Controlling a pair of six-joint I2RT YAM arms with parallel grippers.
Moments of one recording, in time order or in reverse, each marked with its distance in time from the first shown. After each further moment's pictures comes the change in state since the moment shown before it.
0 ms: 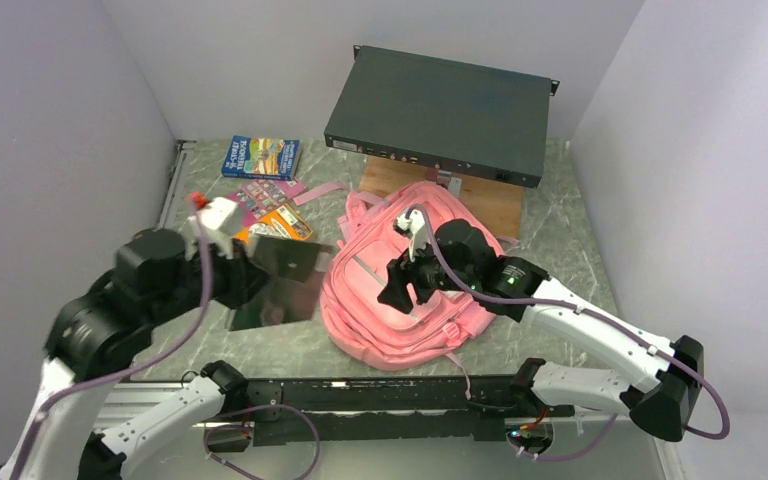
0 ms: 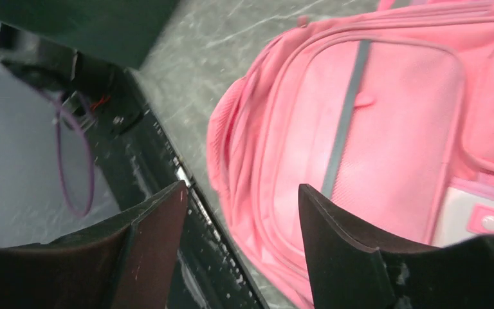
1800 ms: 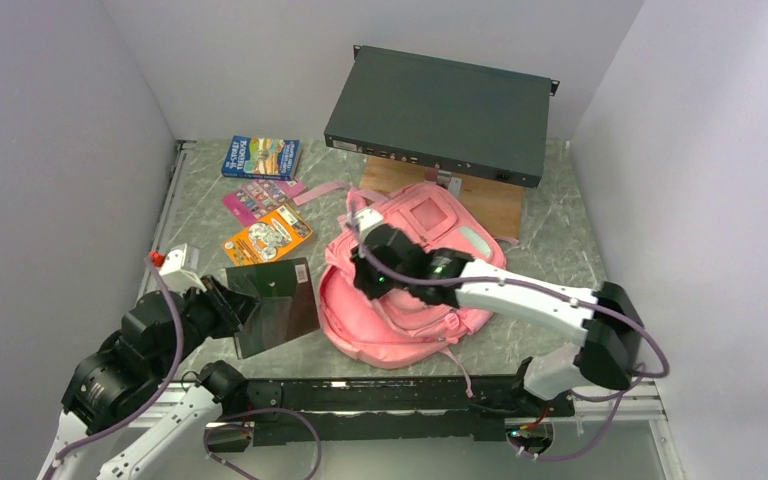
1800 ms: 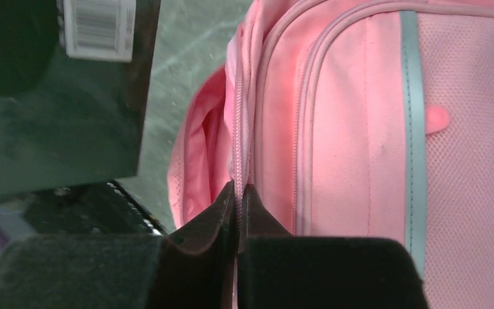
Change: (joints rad) left arm 0.003 -0.386 -0.388 0.053 -0.362 -0.461; right arm 0.194 0.404 0.191 0.048 0.434 0.176
